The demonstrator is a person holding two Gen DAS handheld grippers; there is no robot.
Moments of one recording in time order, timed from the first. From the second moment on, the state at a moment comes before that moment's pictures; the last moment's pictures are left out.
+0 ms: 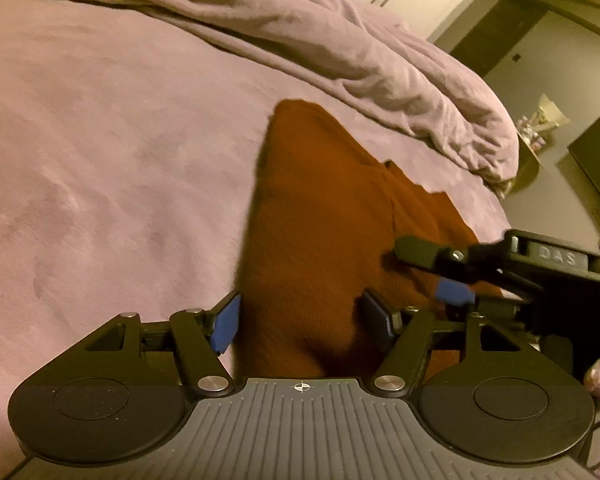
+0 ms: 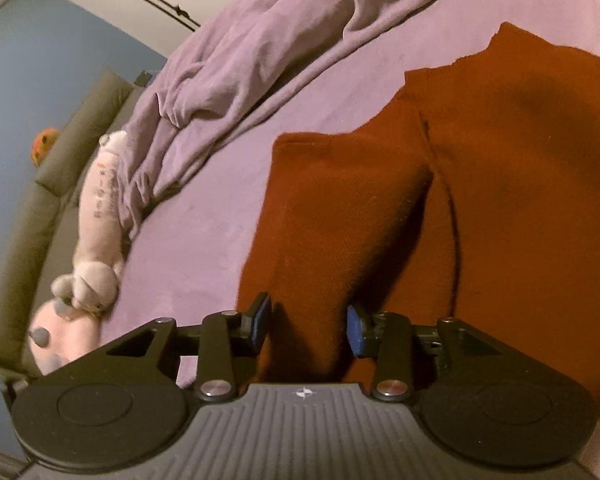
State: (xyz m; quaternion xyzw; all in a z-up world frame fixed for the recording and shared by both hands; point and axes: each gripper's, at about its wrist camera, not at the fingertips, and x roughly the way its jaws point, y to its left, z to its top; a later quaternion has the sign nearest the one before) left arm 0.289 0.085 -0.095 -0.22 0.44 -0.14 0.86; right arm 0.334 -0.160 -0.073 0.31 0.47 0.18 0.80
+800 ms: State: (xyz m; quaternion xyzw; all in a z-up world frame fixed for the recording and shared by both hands) left arm 0.292 0.084 -0.083 -0.19 0.44 -0.11 0.87; right arm 0.312 -0.206 -0.066 0.22 0.46 0.10 0.85
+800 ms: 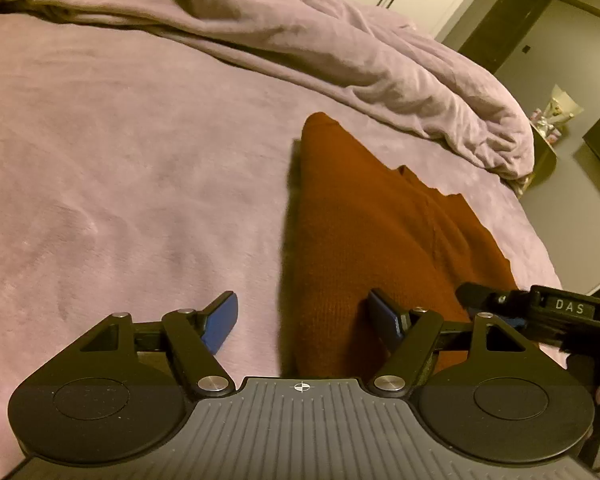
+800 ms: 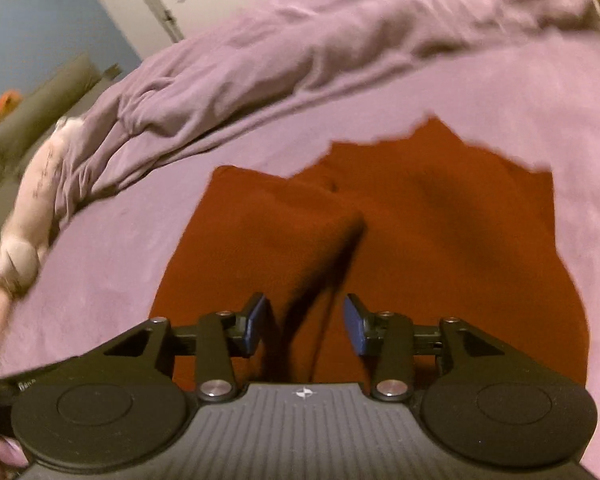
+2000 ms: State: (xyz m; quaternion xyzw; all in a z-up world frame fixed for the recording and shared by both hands) left arm 0.271 0.081 -0.057 -0.15 0.42 -0.10 0.89; right arm 0.320 -0.137 -0.028 0.02 0.39 0.16 0.91
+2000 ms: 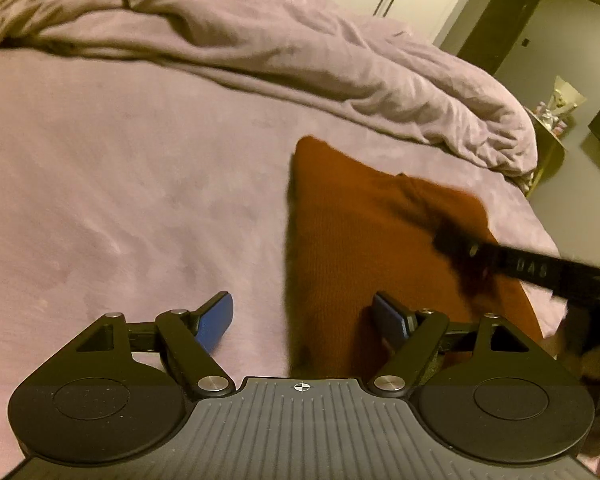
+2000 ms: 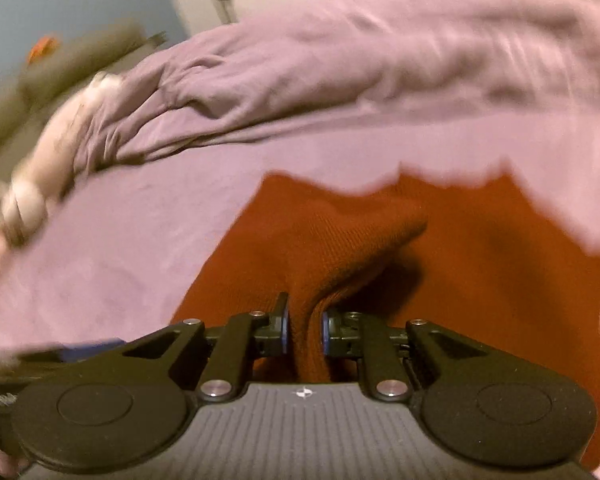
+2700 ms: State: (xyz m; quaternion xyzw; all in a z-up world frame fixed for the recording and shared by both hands) left arm 0.267 0.021 -0.080 -0.08 0.47 -0.13 0.87; right arm 0.304 -0.252 -0.028 0.06 0.38 0.02 0.92
